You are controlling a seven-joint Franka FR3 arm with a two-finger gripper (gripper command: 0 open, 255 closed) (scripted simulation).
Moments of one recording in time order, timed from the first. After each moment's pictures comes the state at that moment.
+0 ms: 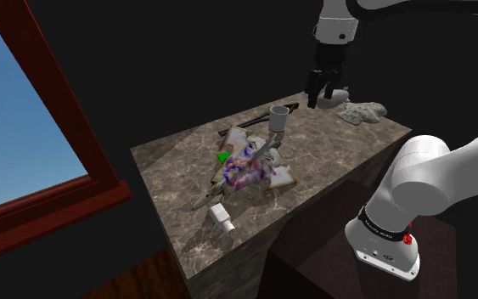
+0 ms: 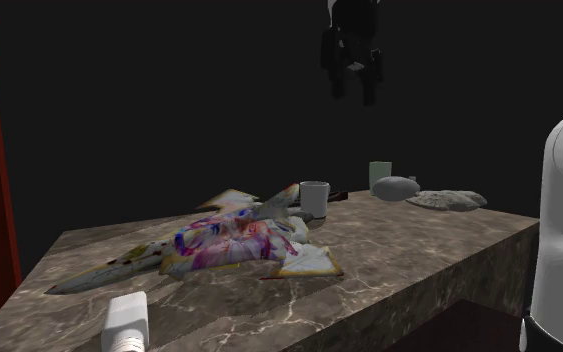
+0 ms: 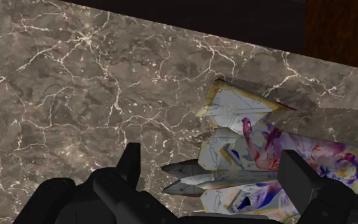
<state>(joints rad) 0.00 -0.77 -0.07 -2.38 -0.02 1.54 0.10</state>
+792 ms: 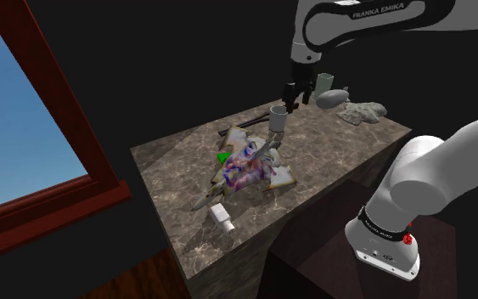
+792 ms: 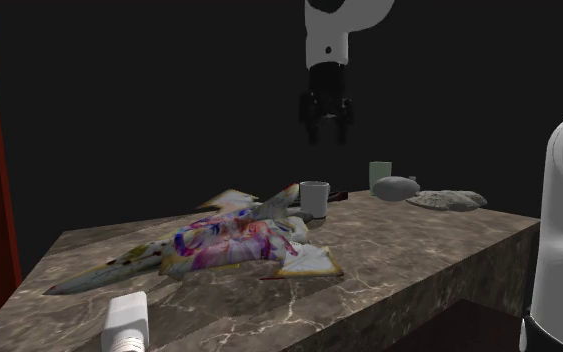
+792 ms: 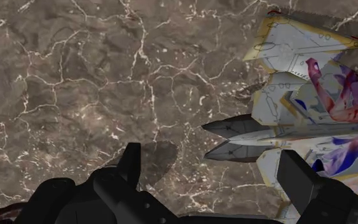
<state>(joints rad) -0.03 -0.50 -0.15 -2.37 -0.08 1.83 0.04</state>
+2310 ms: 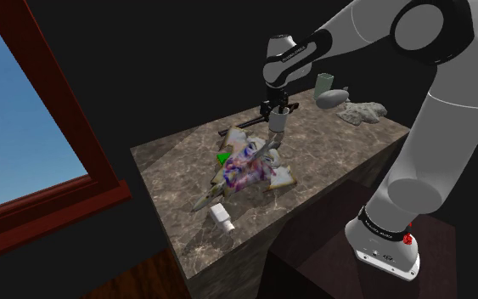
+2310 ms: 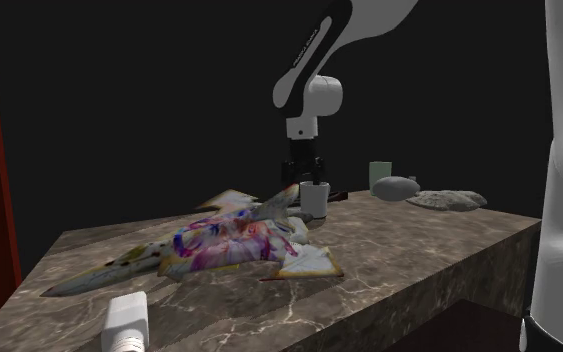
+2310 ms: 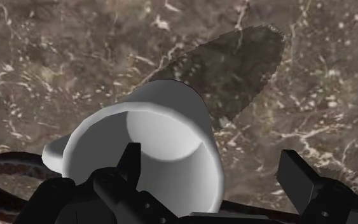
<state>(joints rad) -0.09 0.12 -0.25 -2.13 -0.05 2.25 -0.07</state>
